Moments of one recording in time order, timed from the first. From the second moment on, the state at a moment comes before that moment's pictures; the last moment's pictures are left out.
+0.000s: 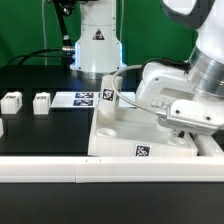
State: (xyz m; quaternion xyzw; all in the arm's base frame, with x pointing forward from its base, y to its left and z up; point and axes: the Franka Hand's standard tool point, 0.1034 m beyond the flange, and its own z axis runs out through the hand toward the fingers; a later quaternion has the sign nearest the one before) arm 0.569 0.125 0.014 -0.03 -0.98 0.11 0.14
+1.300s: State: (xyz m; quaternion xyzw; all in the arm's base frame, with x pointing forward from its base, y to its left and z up) arm 0.565 0.093 0.021 -0.05 -0.98 0.13 0.16
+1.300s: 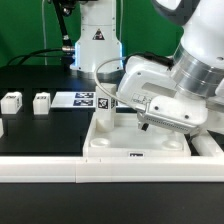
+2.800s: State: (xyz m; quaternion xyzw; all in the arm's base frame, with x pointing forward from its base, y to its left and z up) arm 0.546 -0.011 0.128 -0.35 -0.92 0.18 0.04
